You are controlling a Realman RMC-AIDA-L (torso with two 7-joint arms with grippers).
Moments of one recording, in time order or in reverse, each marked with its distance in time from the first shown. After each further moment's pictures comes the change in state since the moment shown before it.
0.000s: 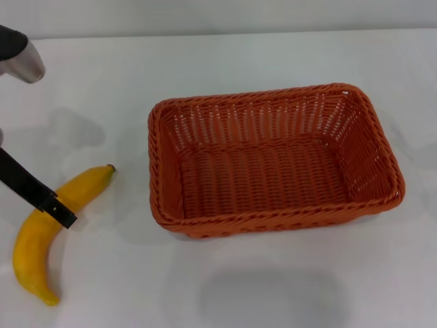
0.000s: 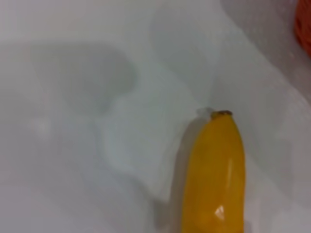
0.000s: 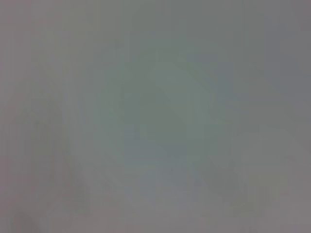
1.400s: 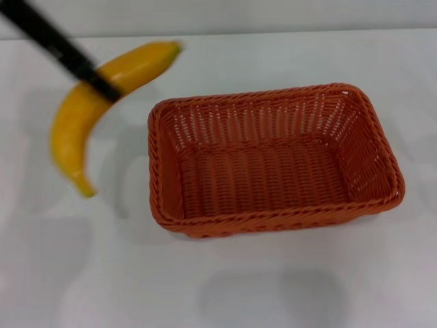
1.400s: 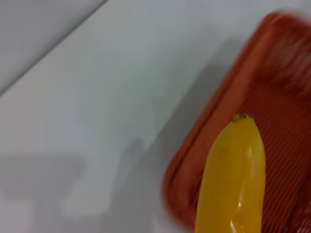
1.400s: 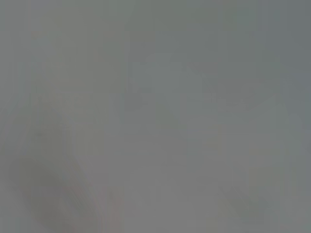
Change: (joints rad) left arm -0.316 0.060 -0.112 -0.222 -0.153 -0.290 -0.006; right arm 0.023 -0.013 0.000 -0.003 0.000 0.007 0.052
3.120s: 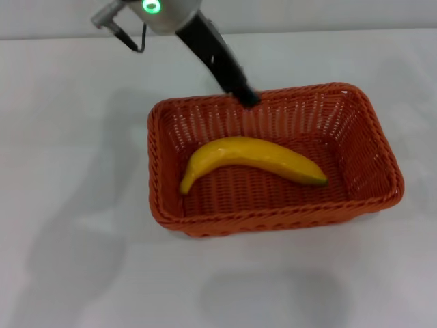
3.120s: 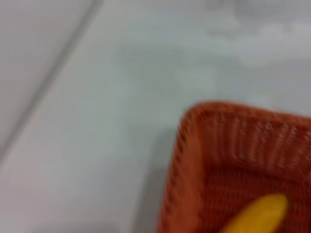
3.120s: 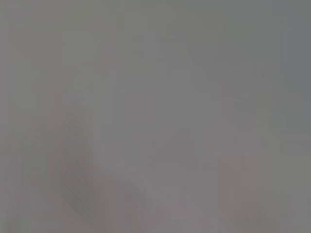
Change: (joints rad) left arm -0.056 -0.138 0.300 0.130 -0.146 0.399 0.043; right arm 0.003 -0.016 0.005 -0.002 0.053 0.063 -0.053
